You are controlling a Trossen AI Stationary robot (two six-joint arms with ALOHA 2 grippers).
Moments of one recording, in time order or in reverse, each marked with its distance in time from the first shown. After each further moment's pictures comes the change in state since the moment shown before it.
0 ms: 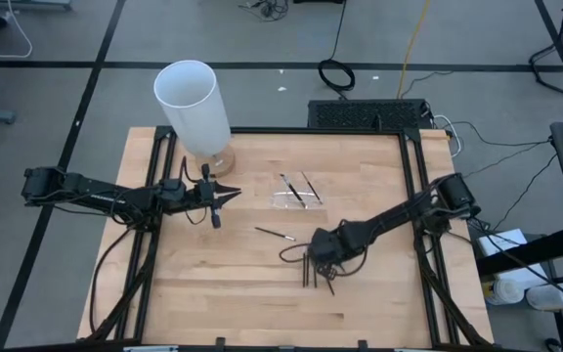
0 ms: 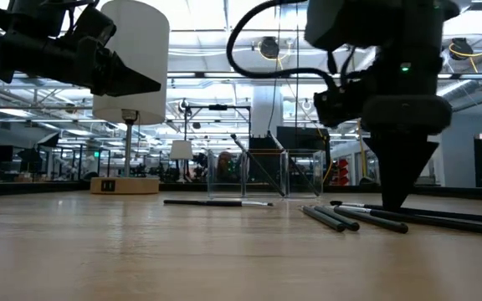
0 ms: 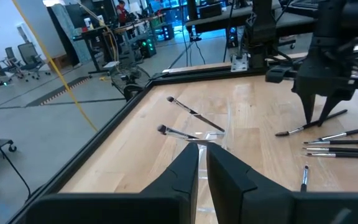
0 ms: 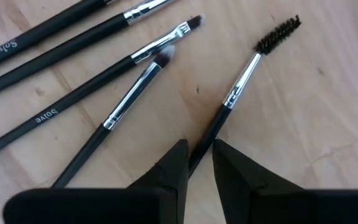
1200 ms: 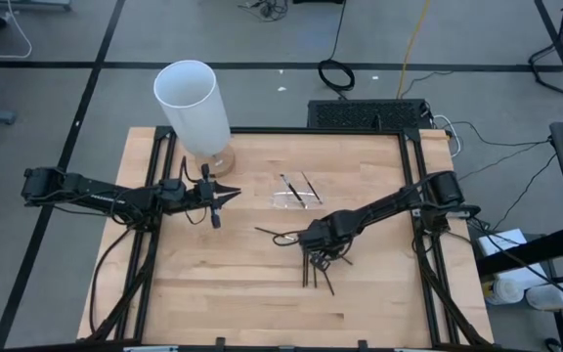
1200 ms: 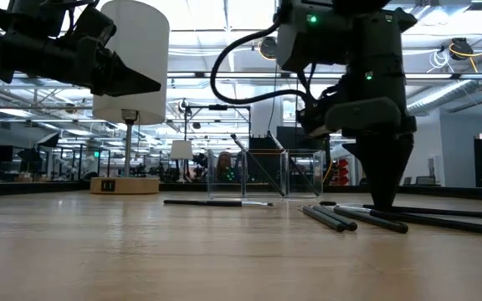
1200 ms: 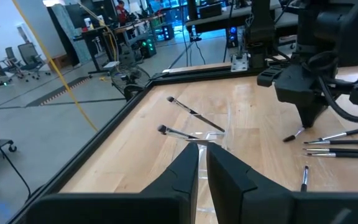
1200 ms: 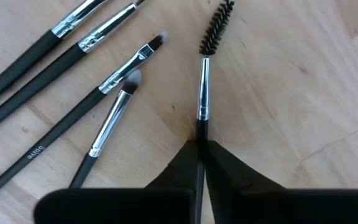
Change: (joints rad) left arm 0.000 0.000 0.000 0.000 0.000 0.001; right arm -0.118 0.101 -0.003 -0.021 -0.105 0.034
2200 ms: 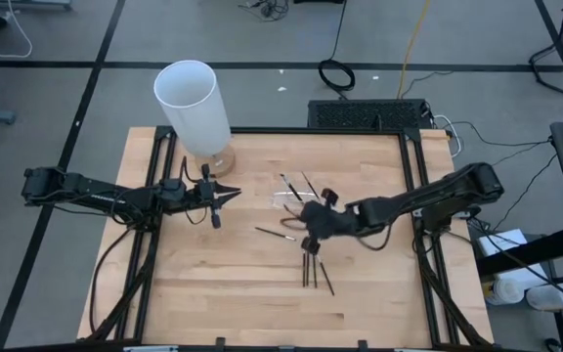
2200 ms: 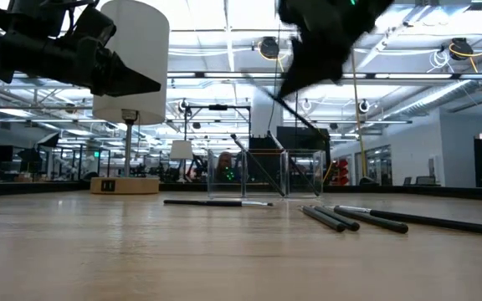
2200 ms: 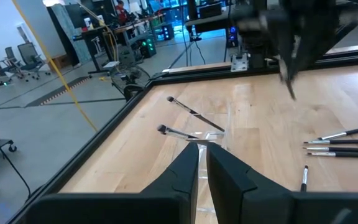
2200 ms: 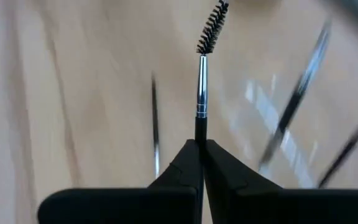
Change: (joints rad) left arm 0.000 0.000 0.000 -0.001 0.000 0.000; right arm 0.024 -0.381 -0.004 0.495 0.434 -0.422
